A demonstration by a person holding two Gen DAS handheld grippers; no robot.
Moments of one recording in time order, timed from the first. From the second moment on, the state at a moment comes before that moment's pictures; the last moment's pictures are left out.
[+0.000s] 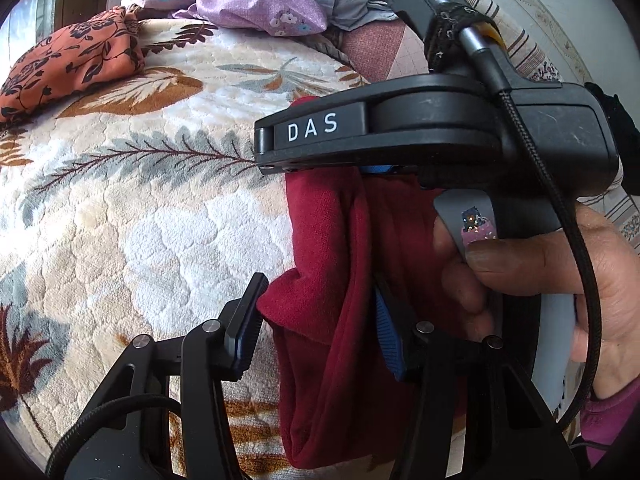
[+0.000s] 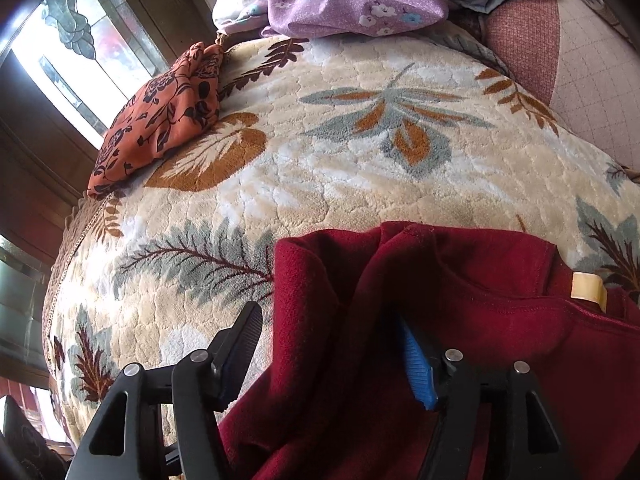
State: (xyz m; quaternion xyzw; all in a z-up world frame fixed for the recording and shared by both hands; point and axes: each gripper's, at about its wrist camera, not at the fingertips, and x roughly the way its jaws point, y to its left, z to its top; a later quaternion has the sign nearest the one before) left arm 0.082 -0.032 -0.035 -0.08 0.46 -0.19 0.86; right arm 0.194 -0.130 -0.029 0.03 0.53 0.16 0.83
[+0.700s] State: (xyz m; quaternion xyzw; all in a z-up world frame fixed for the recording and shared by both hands) left arm 0.040 -0.071 0.005 -0.06 0.44 -0.24 0.86; right arm 0.147 -0.197 0.023 0.09 0.45 0.18 0.87
